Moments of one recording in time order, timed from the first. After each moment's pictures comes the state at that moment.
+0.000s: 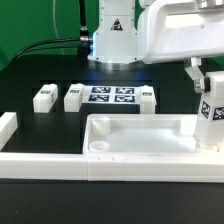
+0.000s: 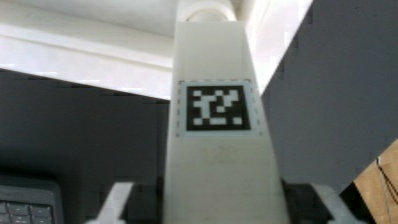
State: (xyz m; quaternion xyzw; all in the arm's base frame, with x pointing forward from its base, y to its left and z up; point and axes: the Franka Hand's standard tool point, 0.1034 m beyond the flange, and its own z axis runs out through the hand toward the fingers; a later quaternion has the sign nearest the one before) arm 0.642 0.111 0.122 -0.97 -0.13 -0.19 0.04
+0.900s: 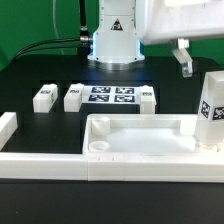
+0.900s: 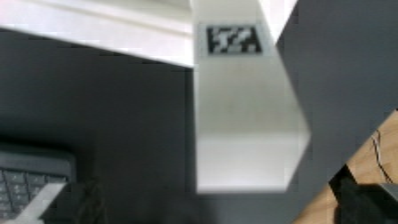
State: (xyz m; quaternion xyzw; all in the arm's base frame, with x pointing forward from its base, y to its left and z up) arm 0.660 0.104 0.157 -0.97 -0.13 -0.18 0.04
